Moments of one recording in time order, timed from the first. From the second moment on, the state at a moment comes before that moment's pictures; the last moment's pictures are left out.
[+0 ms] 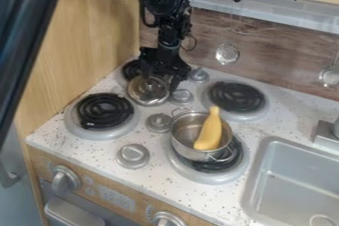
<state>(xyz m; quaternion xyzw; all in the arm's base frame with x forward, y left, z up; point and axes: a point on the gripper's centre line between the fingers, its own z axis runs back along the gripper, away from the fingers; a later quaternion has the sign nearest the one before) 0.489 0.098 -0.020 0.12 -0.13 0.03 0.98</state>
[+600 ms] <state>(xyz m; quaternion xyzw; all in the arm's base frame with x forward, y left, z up) 0.493 0.120 -0.029 0.12 -0.11 0.06 0.98</state>
